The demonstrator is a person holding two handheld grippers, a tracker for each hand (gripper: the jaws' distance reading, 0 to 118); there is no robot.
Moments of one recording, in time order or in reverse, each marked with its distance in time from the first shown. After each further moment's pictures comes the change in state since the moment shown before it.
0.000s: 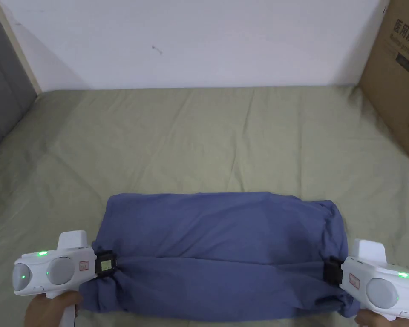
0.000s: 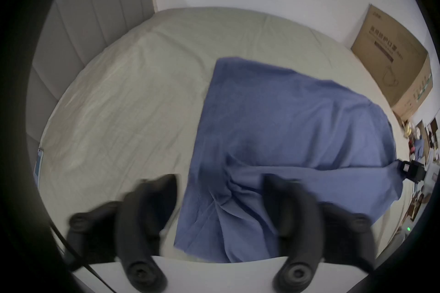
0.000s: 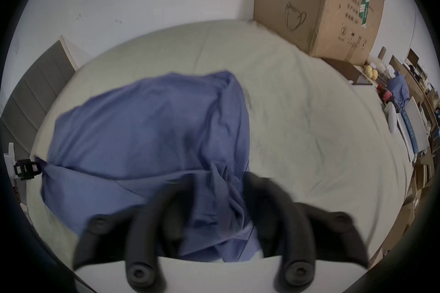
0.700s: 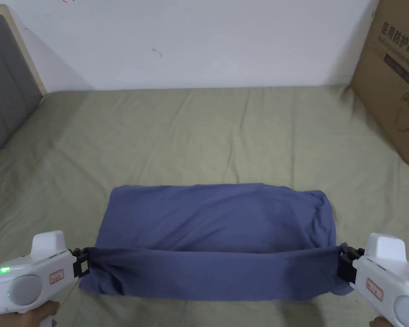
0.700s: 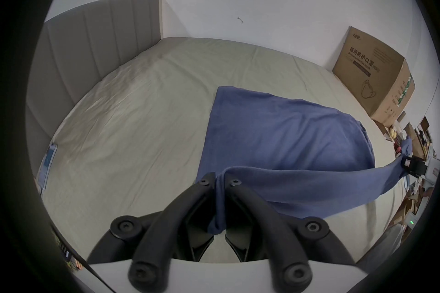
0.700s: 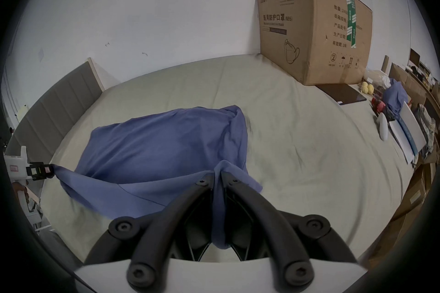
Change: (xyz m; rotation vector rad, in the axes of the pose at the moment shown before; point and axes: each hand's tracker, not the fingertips) left arm -0.038 -0.034 0.057 0.142 -0.055 -0.025; right arm 0.025 -0.022 0.065 0.150 0.098 0.013
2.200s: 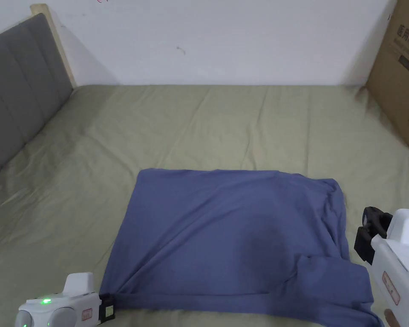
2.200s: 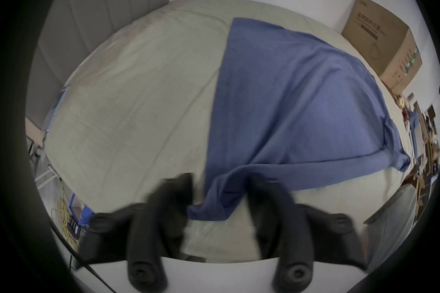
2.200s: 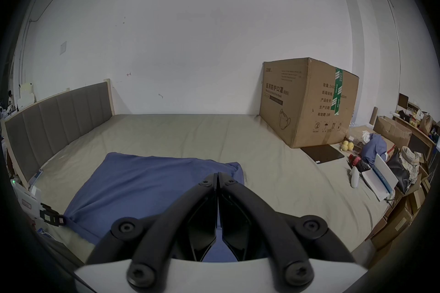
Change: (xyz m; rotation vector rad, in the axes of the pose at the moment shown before) left arm -0.017 -0.134 0.049 -0.219 0.023 -0.031; right arm -0.067 -0.016 0.147 0.362 -0.048 0.150
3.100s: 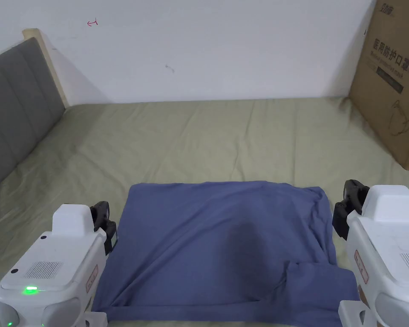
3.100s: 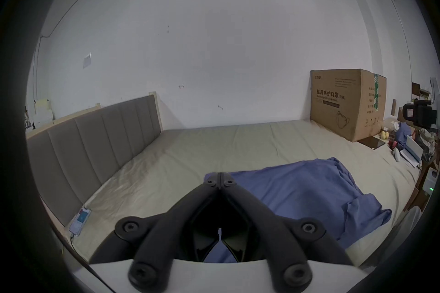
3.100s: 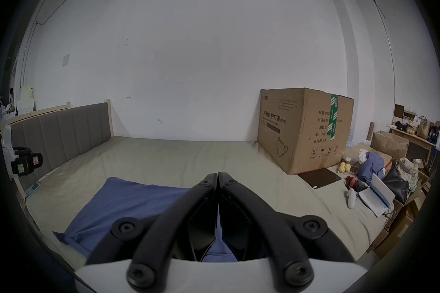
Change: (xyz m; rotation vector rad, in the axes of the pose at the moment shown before) left arm 0.073 0.059 0.145 0.756 0.020 -0.152; right arm -0.010 0.034 0.020 0.170 -0.027 0.000
